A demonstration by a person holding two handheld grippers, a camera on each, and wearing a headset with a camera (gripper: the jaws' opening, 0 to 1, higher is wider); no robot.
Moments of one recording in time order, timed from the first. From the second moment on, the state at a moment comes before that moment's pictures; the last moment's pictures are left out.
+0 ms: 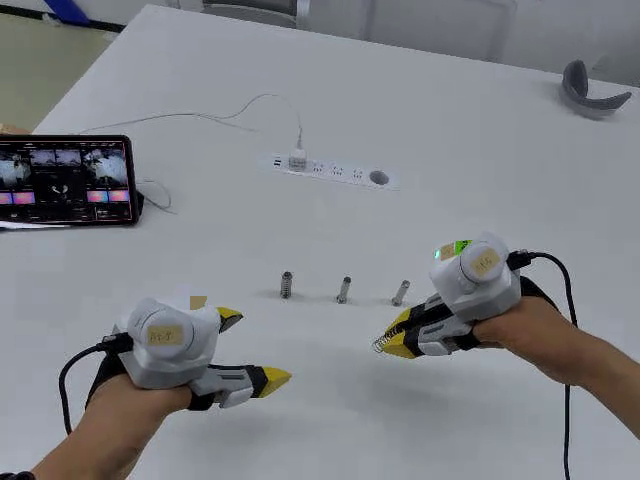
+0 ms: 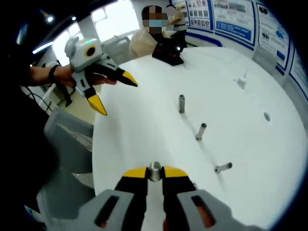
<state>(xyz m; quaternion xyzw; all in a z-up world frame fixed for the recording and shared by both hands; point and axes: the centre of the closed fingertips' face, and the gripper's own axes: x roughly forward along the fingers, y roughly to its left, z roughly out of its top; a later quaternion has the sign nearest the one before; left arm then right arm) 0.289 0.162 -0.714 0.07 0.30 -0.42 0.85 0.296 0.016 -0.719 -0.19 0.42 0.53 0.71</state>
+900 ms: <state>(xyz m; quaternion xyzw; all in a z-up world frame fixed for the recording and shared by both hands) 0.284 0.191 -0.718 0.05 0.32 -0.38 0.87 0.351 0.025 -0.723 -0.22 0.42 0.52 0.71</state>
